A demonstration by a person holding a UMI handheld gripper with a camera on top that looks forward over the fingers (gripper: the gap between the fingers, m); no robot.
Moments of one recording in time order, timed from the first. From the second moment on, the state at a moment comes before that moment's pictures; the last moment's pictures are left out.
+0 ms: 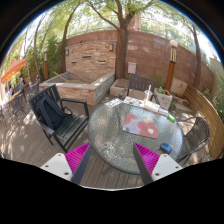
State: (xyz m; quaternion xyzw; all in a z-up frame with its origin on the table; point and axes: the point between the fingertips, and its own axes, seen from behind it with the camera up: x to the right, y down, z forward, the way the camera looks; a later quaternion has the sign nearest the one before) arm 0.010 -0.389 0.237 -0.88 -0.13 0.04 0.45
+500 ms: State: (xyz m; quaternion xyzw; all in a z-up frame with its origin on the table) arm 0.202 -0.369 0.082 -0.93 -0.04 -0.03 0.36
